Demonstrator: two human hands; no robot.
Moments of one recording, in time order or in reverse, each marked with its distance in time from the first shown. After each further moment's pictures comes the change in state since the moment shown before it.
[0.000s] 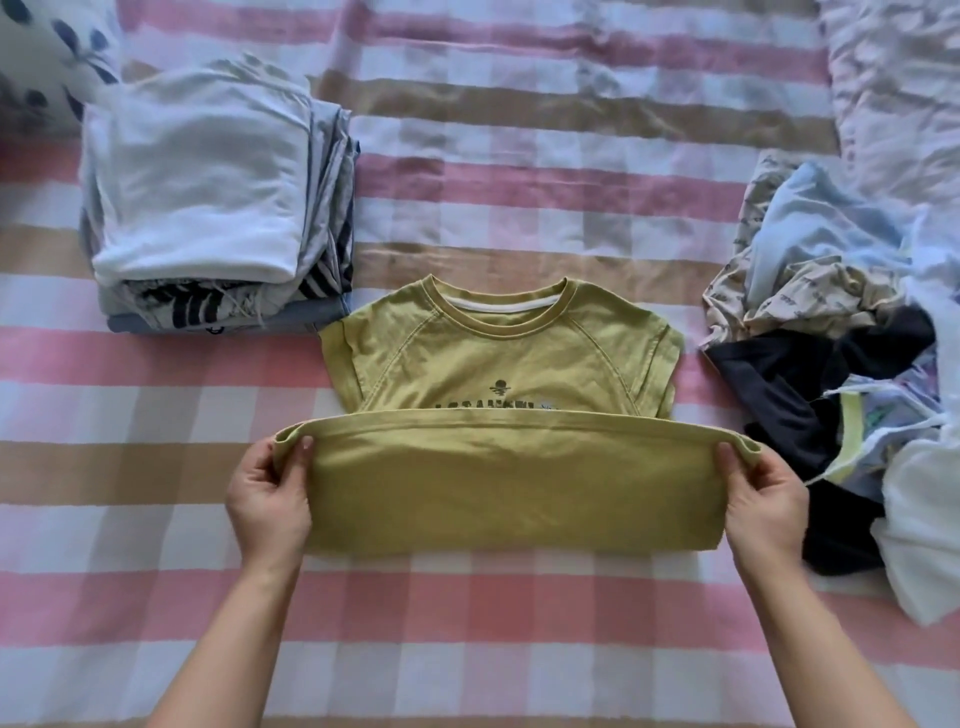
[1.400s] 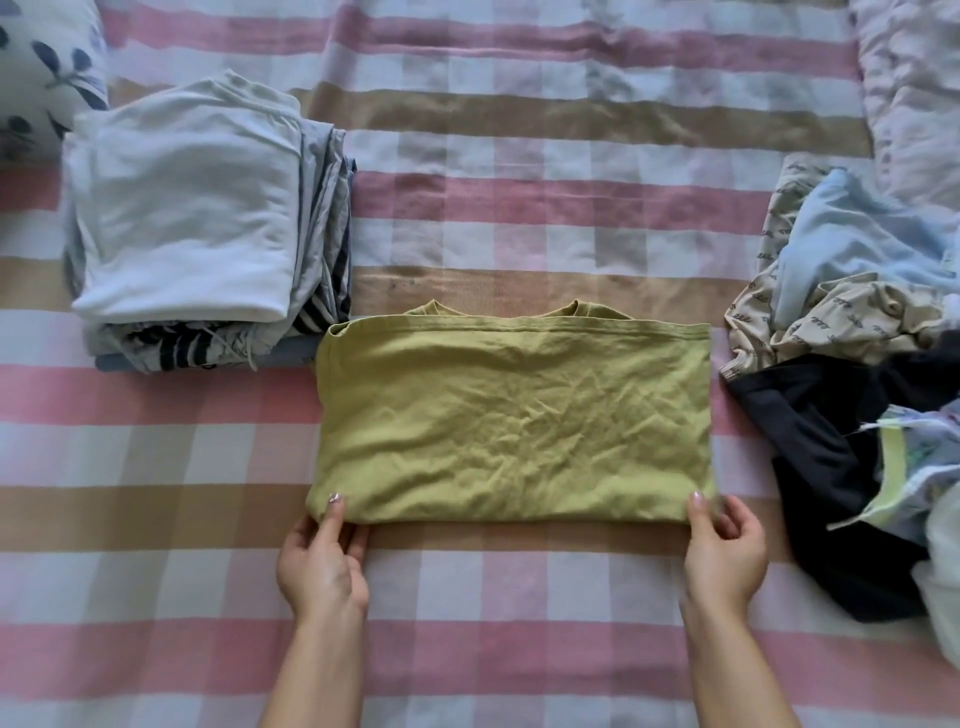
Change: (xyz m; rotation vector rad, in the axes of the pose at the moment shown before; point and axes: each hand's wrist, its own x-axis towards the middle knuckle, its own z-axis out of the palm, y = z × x) left_hand -0.013 0.004 0.047 -0.521 0.368 -0.803; right_hand -0.016 0.014 0.057 -0.055 0.376 0.434
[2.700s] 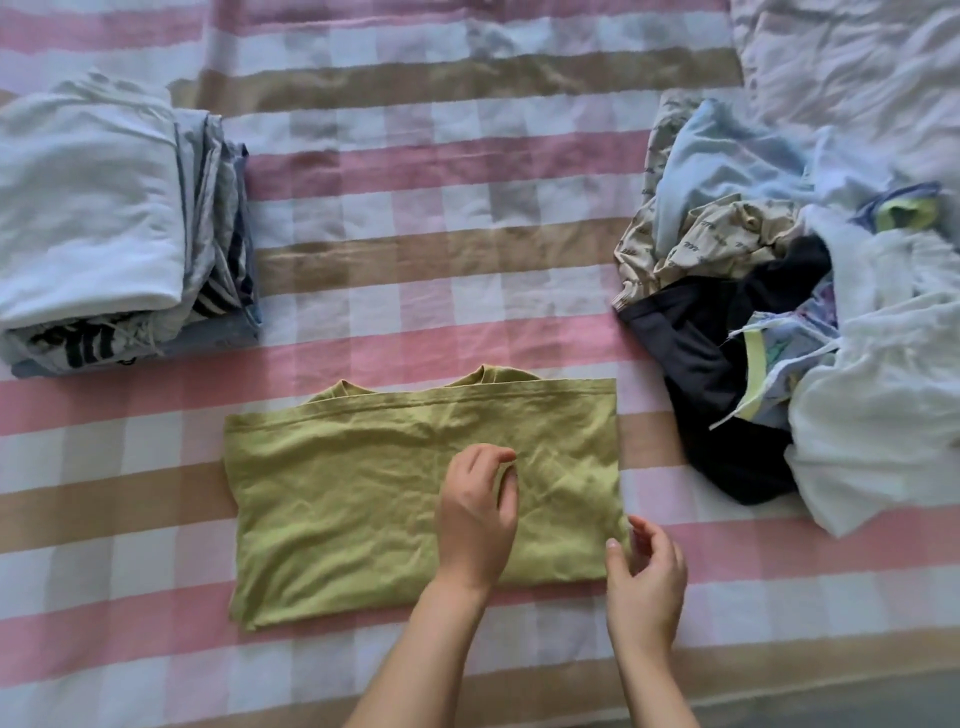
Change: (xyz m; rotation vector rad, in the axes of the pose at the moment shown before) left_hand -0.141 -0.093 0.042 1.024 -0.819 1.080; right_hand -0.050 0.051 -0.091 -0.294 -0.140 -0.157
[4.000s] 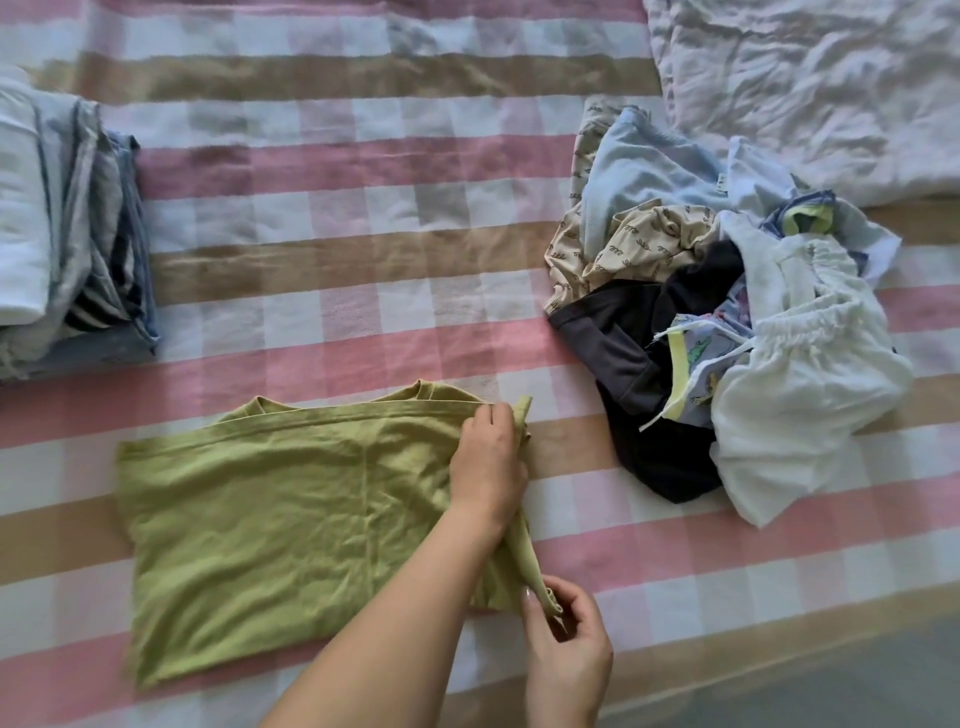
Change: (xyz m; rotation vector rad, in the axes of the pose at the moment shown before) left_hand 0.050 0.025 0.082 0.251 -0.361 -0.023; right_hand -0.045 0.000 -0.002 0.350 0.065 0.095
